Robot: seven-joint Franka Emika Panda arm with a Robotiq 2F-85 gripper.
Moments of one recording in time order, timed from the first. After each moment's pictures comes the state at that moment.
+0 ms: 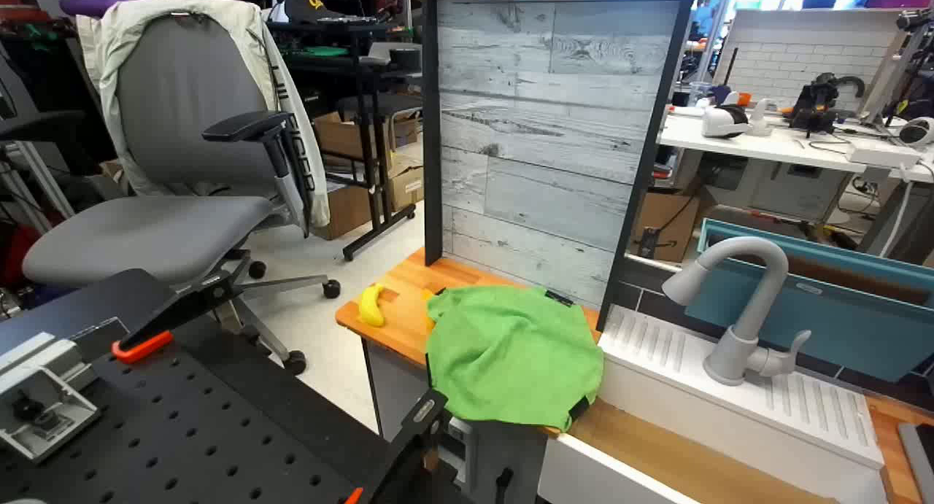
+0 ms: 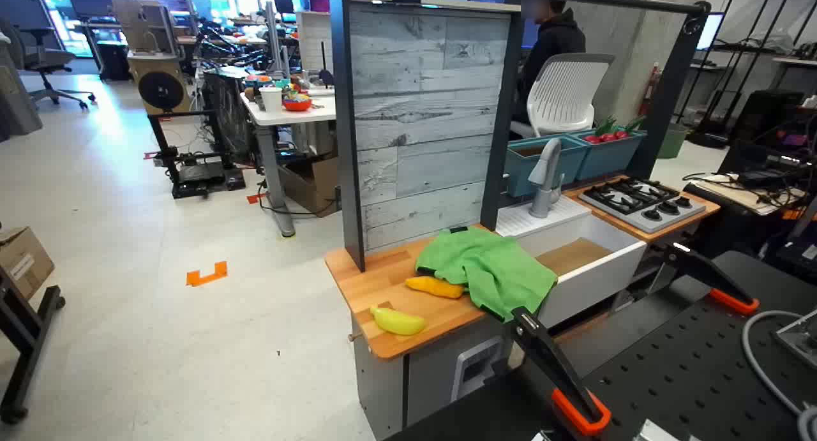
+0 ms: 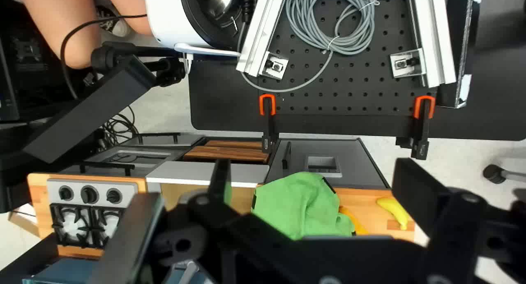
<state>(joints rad) -0.03 -0.91 0.03 -2.59 -0.18 1.60 -0.02</state>
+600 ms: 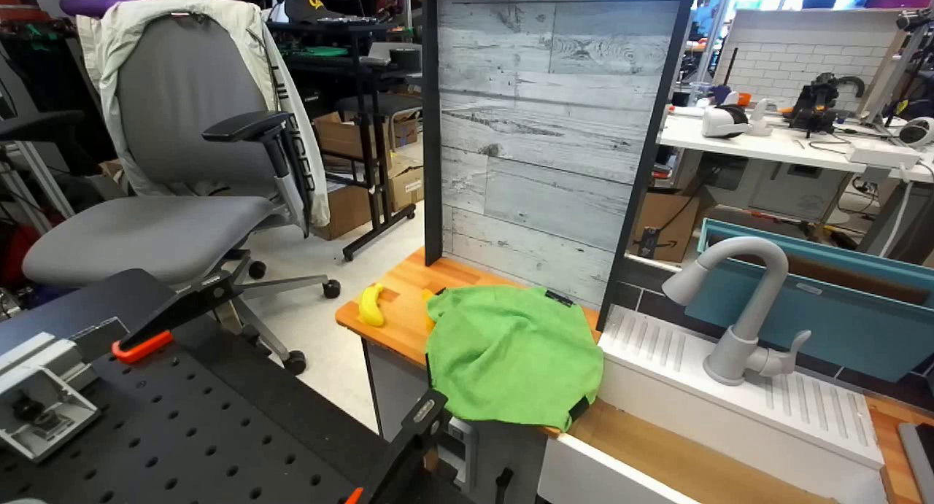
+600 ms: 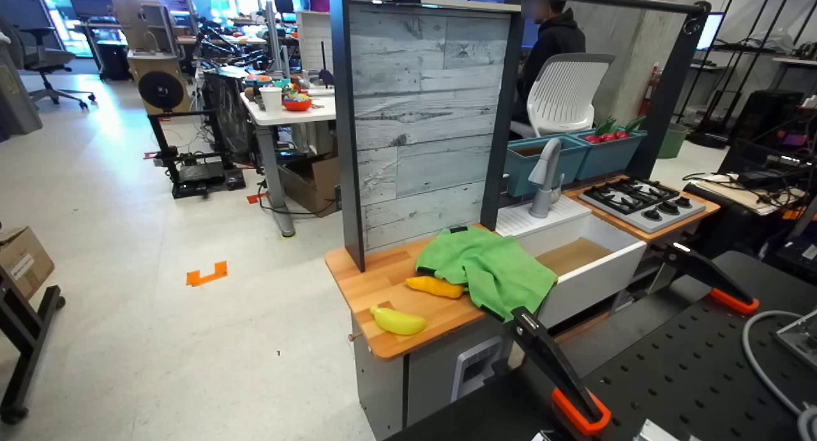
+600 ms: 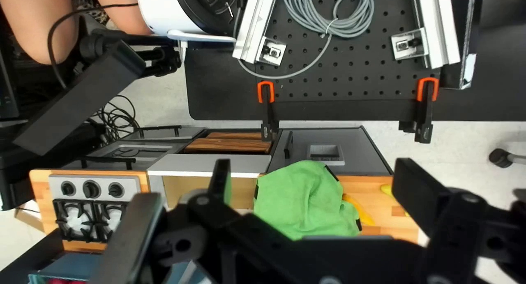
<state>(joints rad) -0.02 -0.88 0.04 -2.60 -0.17 1.66 0.03</state>
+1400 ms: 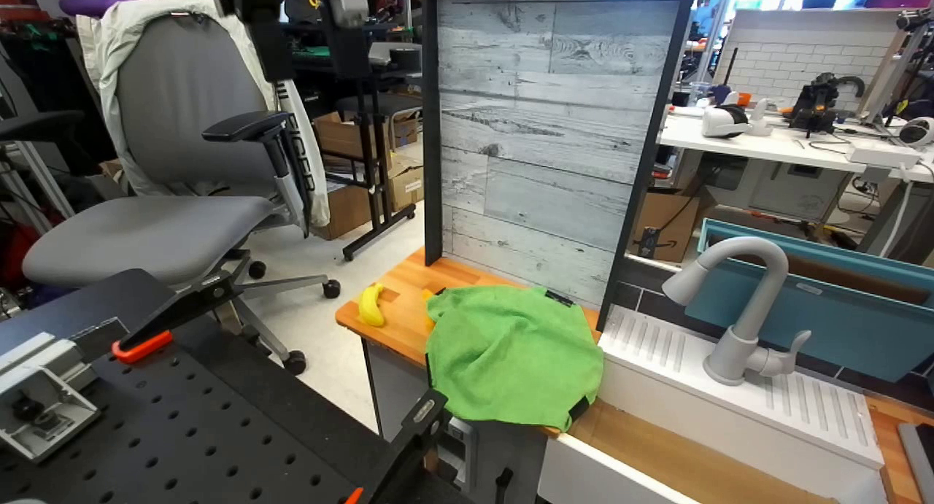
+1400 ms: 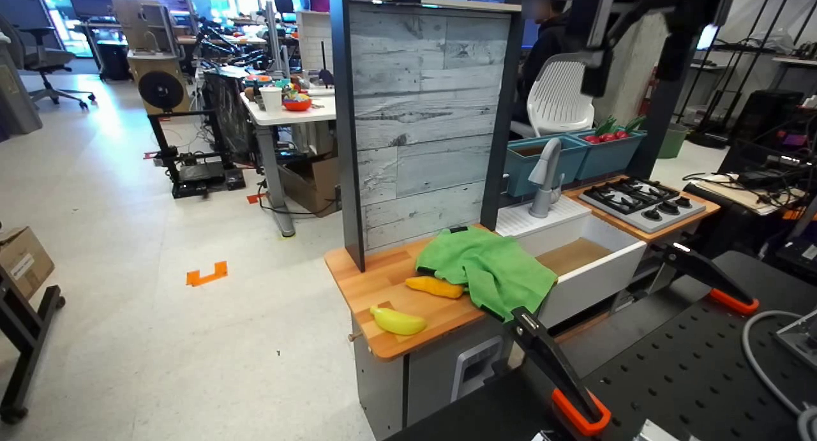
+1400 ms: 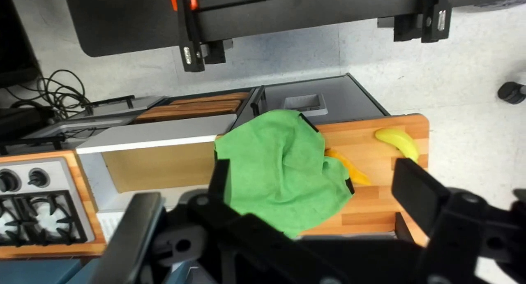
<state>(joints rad) -0.02 -0.28 0.11 -2.64 -0.17 2.36 0.29</state>
